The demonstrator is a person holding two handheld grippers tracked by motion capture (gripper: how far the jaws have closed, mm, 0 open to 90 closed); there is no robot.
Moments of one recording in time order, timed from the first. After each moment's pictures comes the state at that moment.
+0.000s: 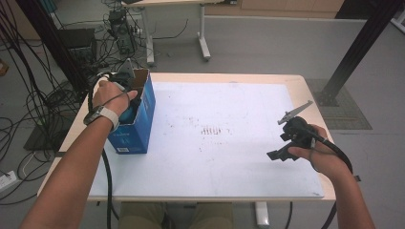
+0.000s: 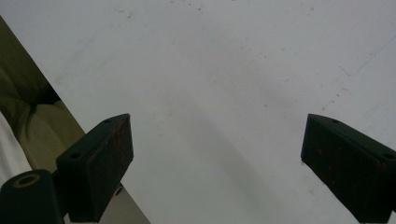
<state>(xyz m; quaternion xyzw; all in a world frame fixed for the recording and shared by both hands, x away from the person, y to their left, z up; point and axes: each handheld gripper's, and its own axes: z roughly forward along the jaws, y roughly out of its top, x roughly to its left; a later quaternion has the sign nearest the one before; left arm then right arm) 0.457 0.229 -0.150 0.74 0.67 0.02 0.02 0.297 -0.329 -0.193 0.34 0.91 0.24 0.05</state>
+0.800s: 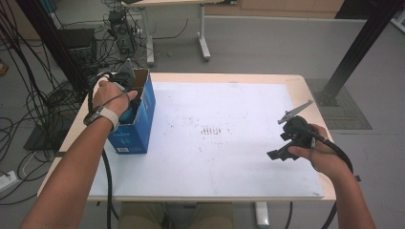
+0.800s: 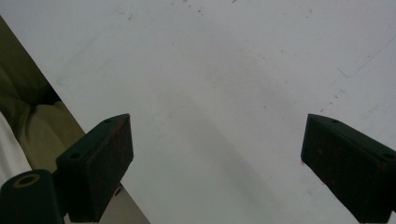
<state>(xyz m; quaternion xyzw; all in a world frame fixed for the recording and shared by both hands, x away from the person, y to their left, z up) 0.457 0.229 -0.150 0.74 0.67 0.02 0.02 0.297 -0.328 -0.190 0.34 0.91 0.24 0.05</state>
